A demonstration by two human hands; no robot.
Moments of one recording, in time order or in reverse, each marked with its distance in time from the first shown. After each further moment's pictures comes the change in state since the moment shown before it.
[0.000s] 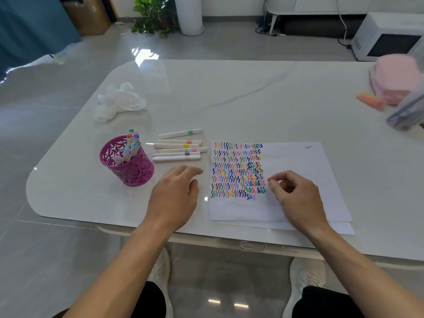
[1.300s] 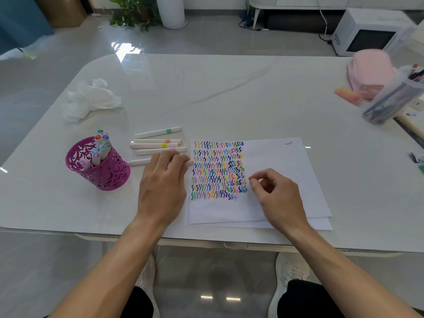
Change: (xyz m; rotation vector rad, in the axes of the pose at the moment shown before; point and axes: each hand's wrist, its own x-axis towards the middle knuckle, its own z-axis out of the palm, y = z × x) left_hand 0.021 0.015 0.025 0.030 0.254 0.153; right_hand -0.001 0.005 -0.002 -0.002 0.000 0.009
